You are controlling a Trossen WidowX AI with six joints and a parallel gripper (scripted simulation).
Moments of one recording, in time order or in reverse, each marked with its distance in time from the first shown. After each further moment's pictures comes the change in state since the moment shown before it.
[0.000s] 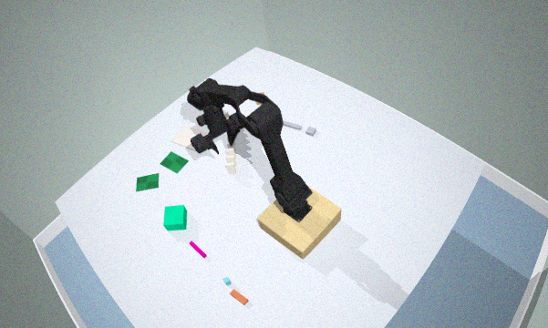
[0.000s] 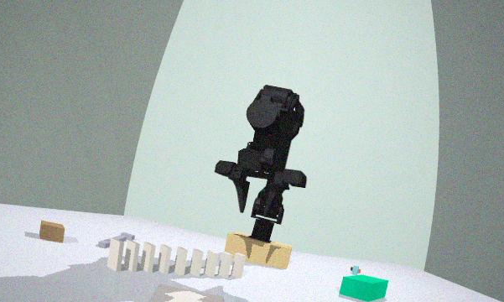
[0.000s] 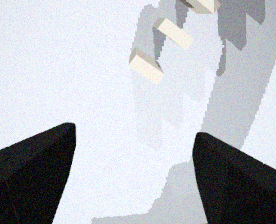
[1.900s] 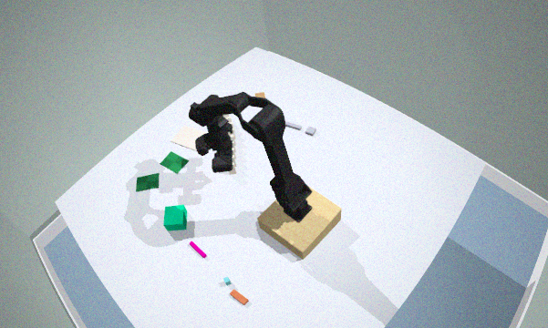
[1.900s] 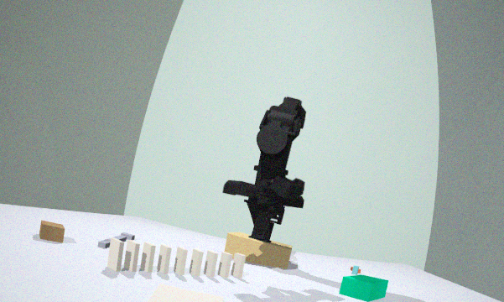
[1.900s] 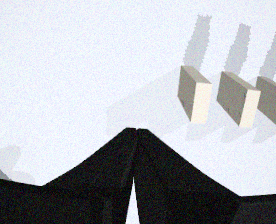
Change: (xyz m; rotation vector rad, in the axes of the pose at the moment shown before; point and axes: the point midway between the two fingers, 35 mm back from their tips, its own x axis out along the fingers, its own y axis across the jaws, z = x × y) arm 0.041 0.012 -0.025 -1.024 0.002 0.001
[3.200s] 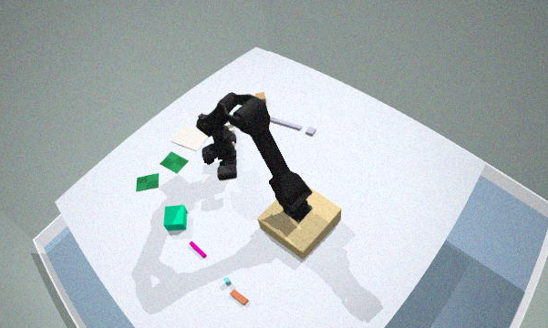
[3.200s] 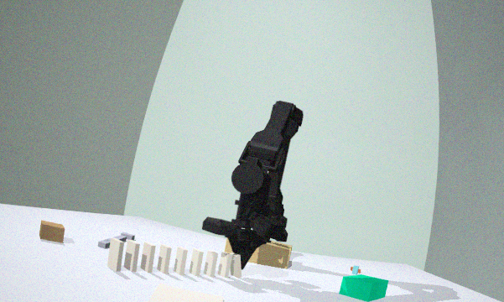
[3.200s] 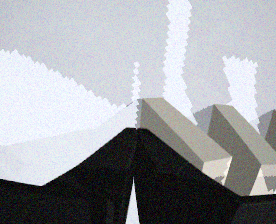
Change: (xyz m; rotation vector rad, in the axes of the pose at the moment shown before) arm 0.081 -0.033 0.001 -0.001 0.001 0.001
